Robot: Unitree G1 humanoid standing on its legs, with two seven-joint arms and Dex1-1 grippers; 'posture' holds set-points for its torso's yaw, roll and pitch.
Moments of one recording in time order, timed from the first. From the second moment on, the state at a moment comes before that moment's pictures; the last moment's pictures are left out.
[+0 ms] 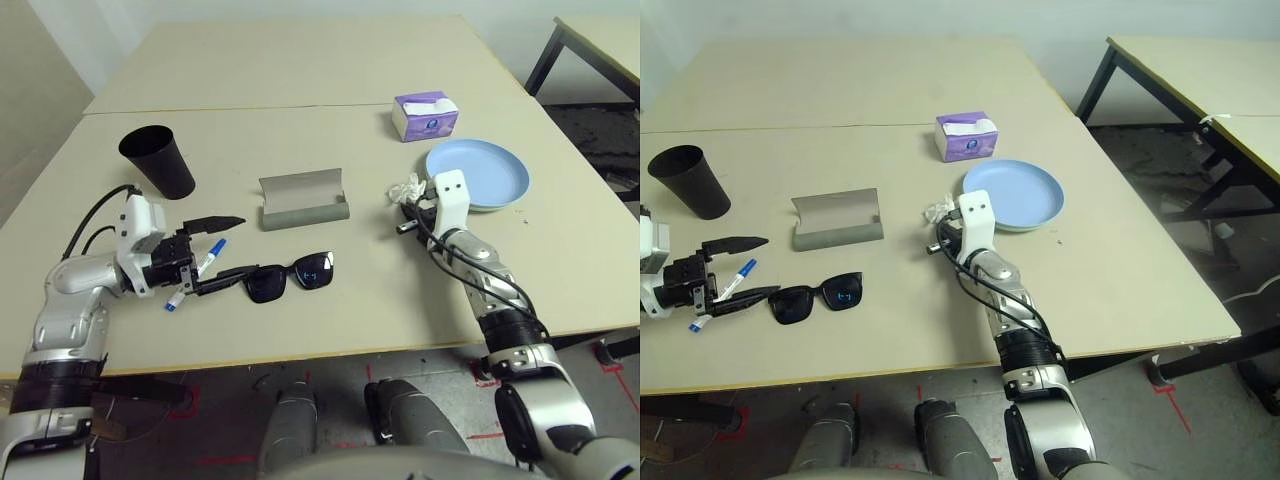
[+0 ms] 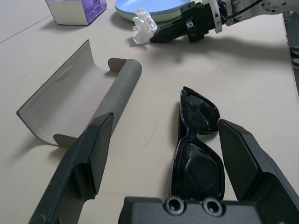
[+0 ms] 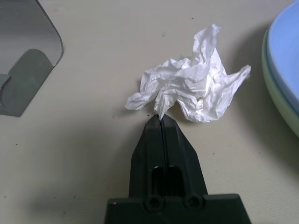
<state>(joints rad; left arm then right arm) -0.16 0.77 0.21 0.17 -0.46 -0.06 -1.31 -0.51 -0.15 0.02 0.38 0.08 0.26 0.35</state>
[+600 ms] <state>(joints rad) -0.18 0.75 0.18 0.20 -0.44 -0.07 -1.32 -0.63 -0.25 -0.03 0.26 0.10 0.31 0.36</state>
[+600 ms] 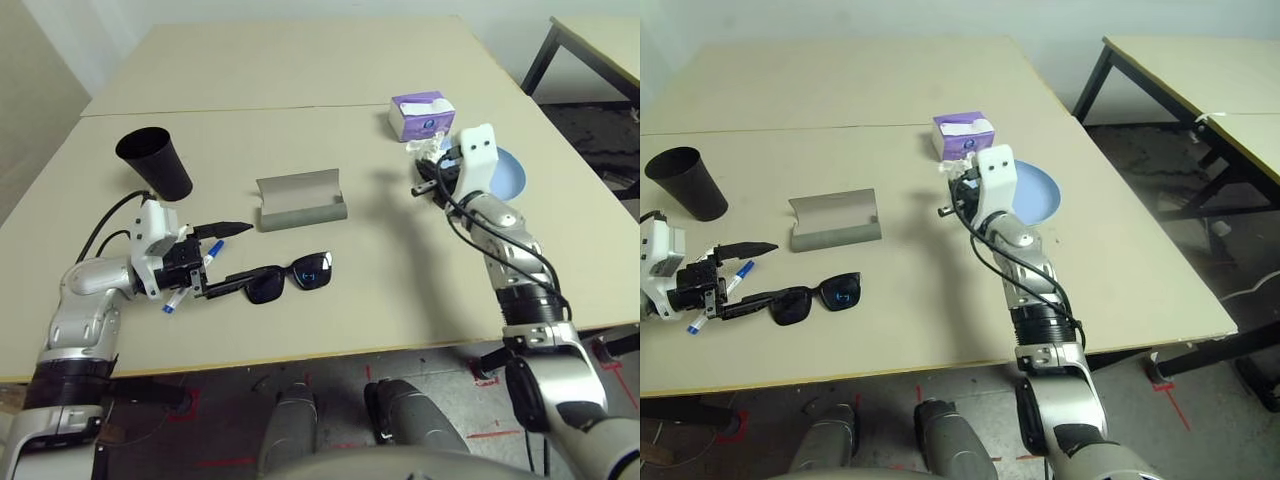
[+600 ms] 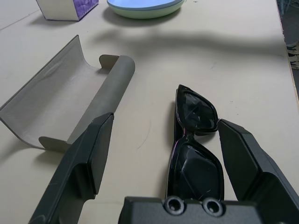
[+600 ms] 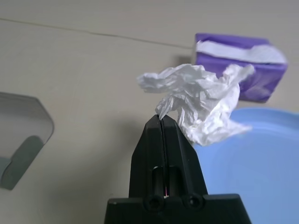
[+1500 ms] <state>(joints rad) -0.20 0.76 0.18 0.22 -0.44 -0.08 -1.32 -0.47 -0.42 -0.13 0.03 0.16 0.54 0.34</state>
